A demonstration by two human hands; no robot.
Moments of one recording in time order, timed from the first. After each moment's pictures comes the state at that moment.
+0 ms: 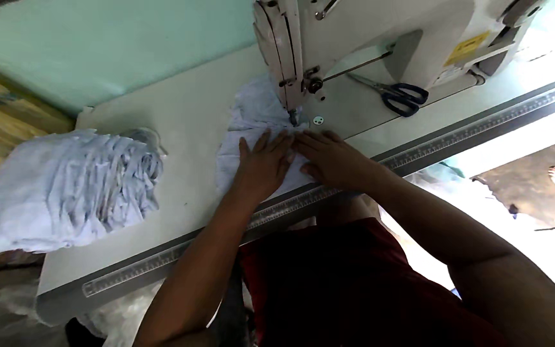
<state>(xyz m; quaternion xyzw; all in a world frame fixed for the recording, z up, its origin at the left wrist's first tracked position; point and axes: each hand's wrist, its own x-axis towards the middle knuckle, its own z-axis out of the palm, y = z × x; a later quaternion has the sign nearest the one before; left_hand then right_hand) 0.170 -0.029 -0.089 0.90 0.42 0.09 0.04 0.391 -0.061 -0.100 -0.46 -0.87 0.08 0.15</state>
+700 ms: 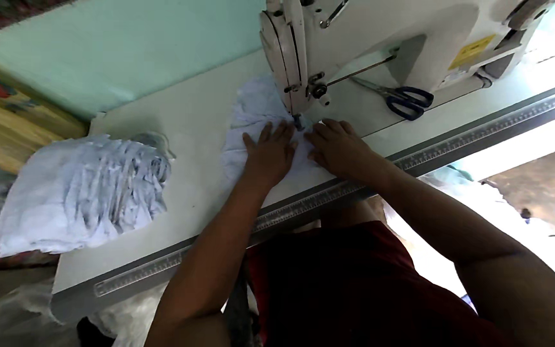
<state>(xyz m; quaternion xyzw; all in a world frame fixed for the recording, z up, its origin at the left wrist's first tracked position) 0.191 -0.001 -0.081 0.87 0.49 0.03 0.05 0.398 -0.042 -0.096 -0.52 -0.84 0.04 0.14</state>
